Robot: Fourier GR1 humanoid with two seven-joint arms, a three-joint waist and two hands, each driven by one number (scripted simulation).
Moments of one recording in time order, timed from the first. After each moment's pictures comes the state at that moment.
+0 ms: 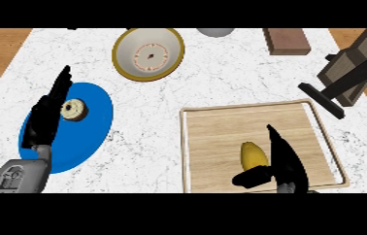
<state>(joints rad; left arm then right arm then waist) -0.17 0.33 0.01 -1.44 -0.11 0.13 0.08 -0.05 -0.29 0.47 -1.73 0.49 -0.16 1.21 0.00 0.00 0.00</state>
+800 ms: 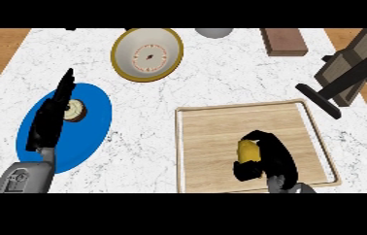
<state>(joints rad) -0.16 0.30 0.01 -1.44 -0.13 0.12 0.07 -0.09 -0.22 0.46 -1.68 0.53 -0.05 1.16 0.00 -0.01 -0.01</state>
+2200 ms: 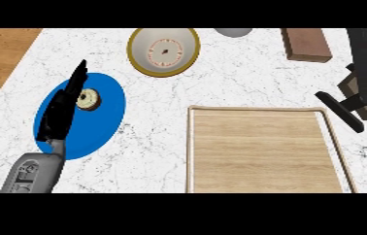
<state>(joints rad) -0.22 0.27 -0.02 -1.46 -0.15 0.09 0.08 -1.28 -0.42 -0.04 -1.01 1.17 -0.06 1.14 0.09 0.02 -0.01</state>
